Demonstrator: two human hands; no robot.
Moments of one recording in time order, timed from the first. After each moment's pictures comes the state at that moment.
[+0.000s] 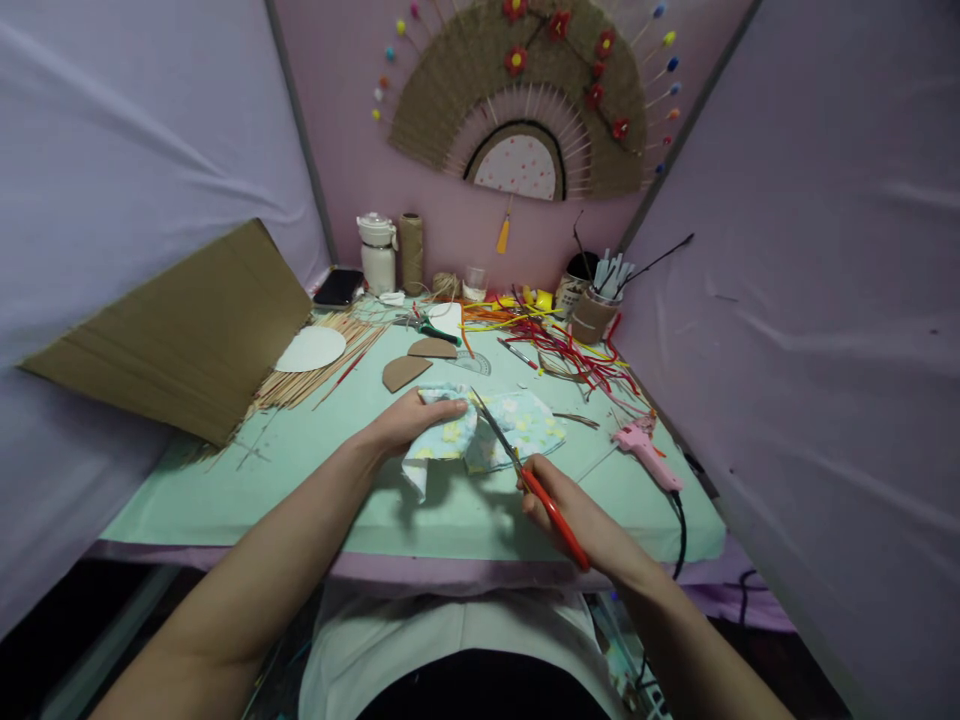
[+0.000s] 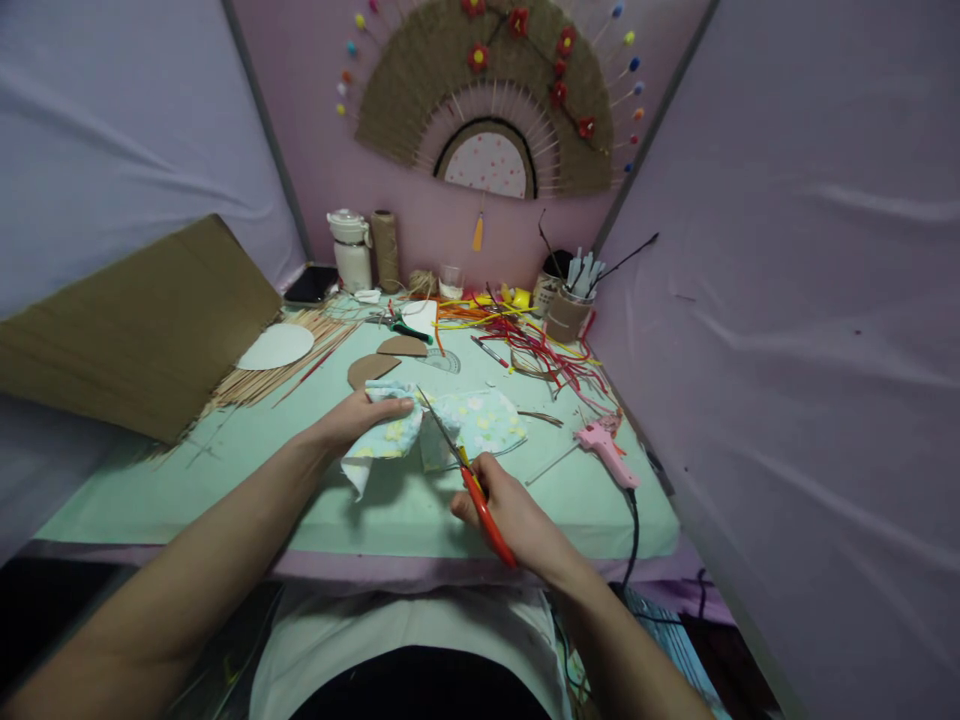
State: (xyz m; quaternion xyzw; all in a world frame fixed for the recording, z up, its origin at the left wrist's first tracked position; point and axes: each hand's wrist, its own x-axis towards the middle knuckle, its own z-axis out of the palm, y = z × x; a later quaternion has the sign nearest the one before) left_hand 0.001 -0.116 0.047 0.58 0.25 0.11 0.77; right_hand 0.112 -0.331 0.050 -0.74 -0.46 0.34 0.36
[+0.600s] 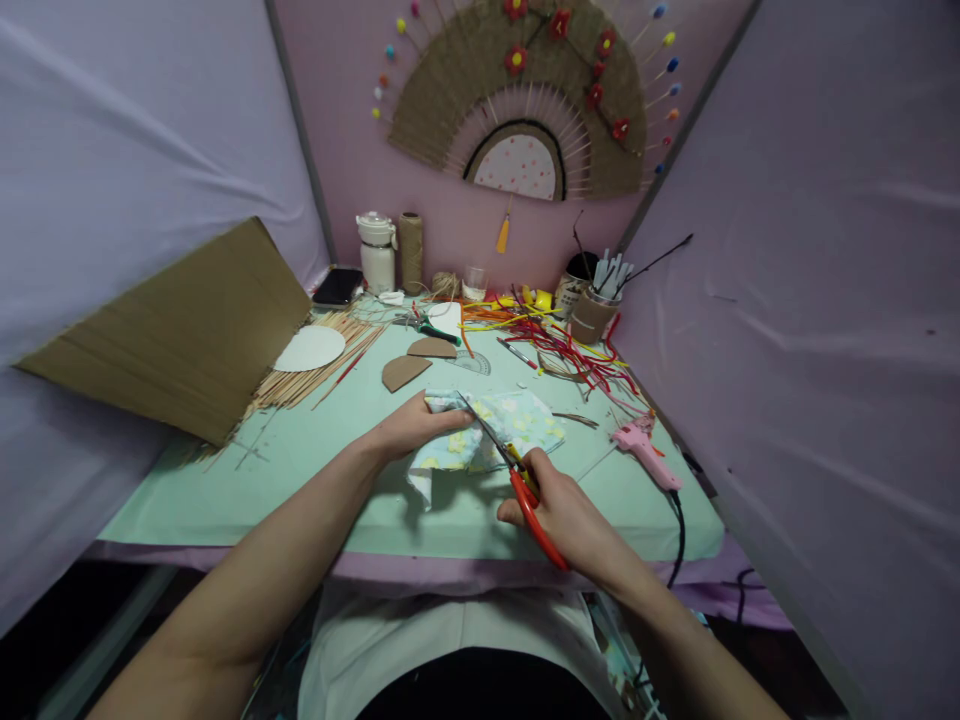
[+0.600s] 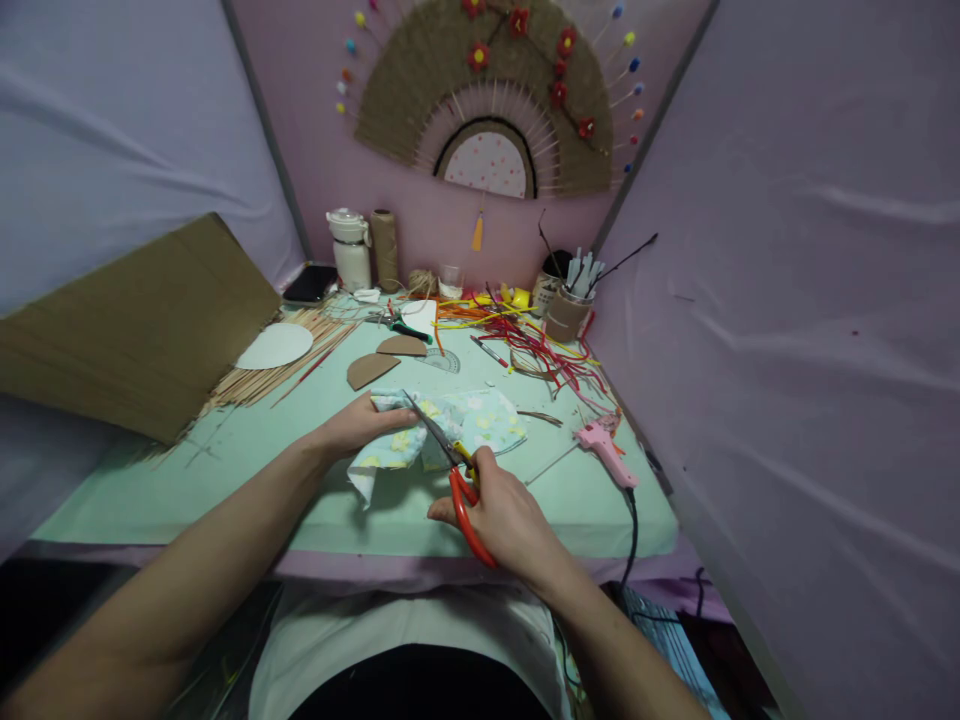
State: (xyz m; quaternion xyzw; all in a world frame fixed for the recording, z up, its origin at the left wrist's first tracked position) left_hand 0.001 -0.114 0.038 0.66 0.17 0.13 0.72; right_hand 0.102 -0.325 0.049 -0.81 -0.43 0.27 0.28
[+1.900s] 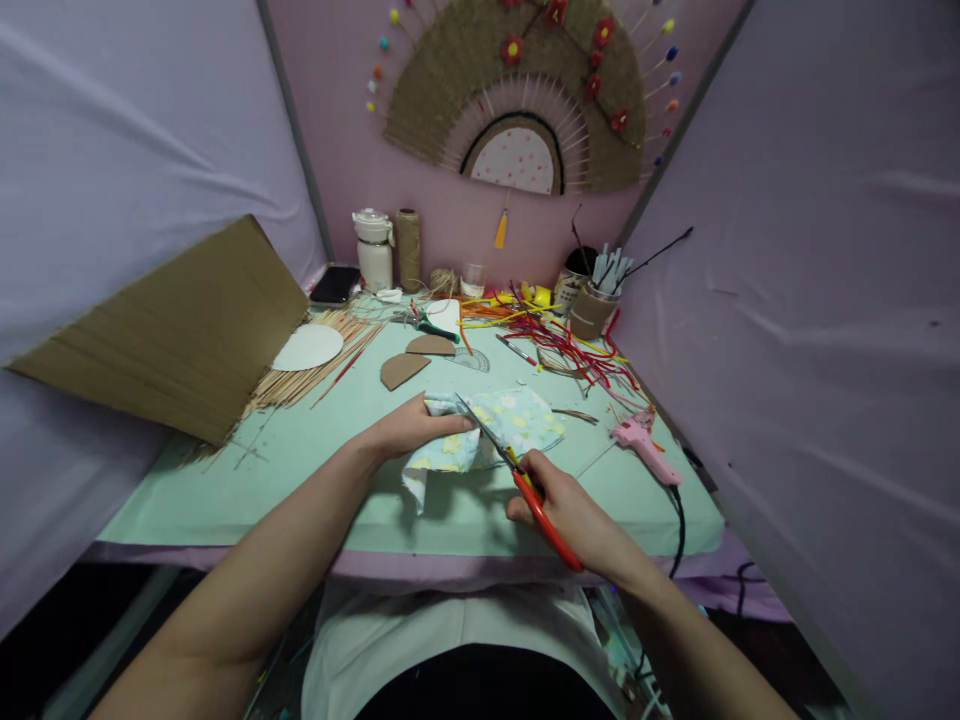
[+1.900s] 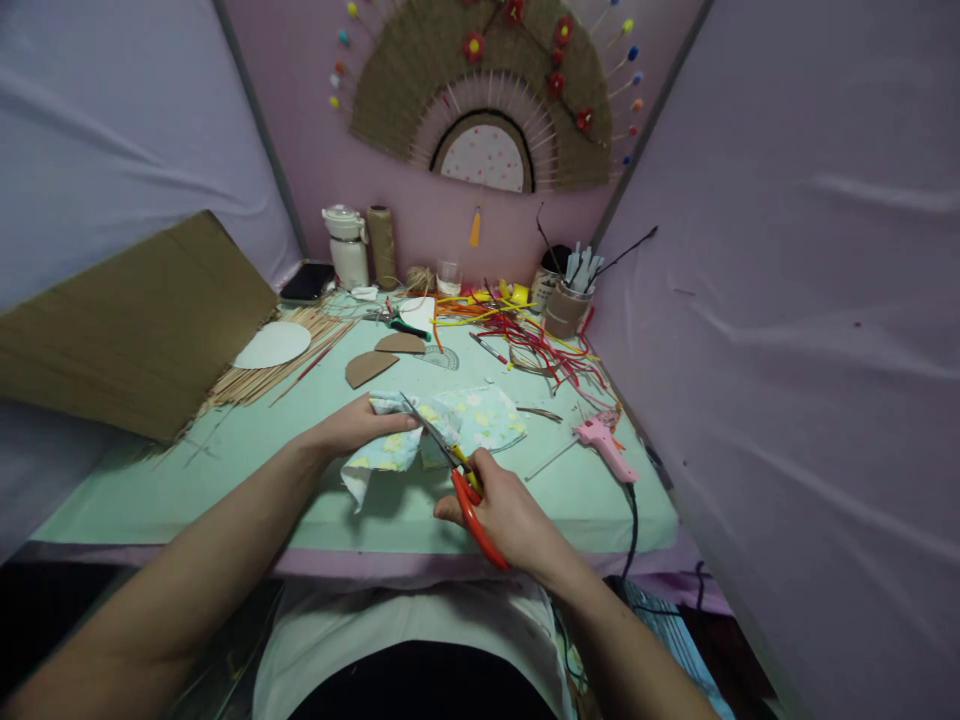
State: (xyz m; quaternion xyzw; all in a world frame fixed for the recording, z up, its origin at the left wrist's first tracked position) left_hand 0.001 -0.109 0.036 0.72 0.12 0.10 0.68; right_hand 0.109 -0.330 0.043 -0.77 -0.45 0.31 0.31
